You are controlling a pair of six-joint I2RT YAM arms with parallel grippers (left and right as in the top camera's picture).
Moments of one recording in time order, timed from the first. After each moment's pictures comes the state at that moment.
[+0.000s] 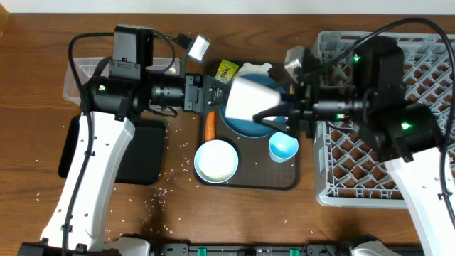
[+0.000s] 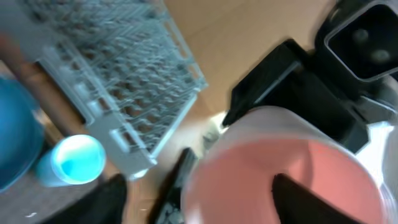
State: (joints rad) left arm -0.17 1.46 1.48 -0.86 1.25 -0.21; right arm 0.29 1.30 1.44 -0.77 -1.00 -0.17
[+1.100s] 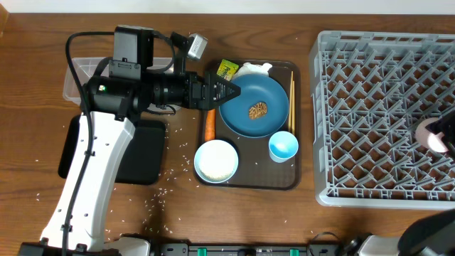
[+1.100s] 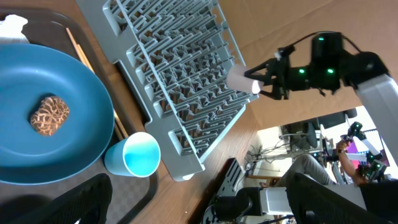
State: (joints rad) left arm -0.17 1.46 1.48 -0.87 1.03 -0.22; right arm -0.70 1.58 1.44 -1.20 -0.16 0.29
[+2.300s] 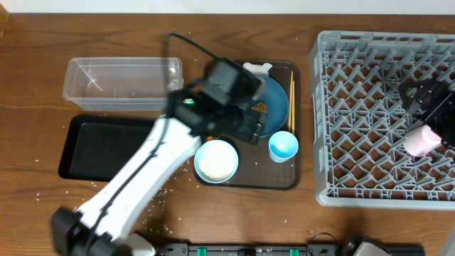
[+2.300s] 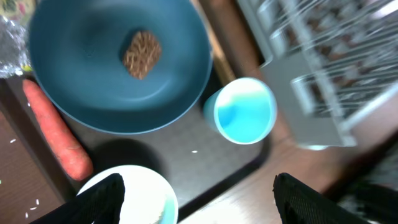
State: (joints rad) left arm -0.65 1.60 1.48 -0.98 0.20 -0.20; right arm -0.53 1.22 1.46 -1.12 -0.51 0.26
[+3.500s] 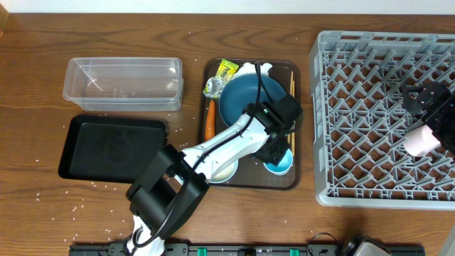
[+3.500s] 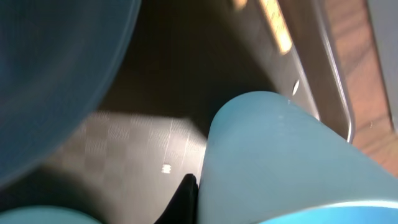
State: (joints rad) left arm -0.83 1.99 1.48 -0.95 0.15 -0.25; right arm -0.53 1.22 1.46 -1.15 -0.42 0.31
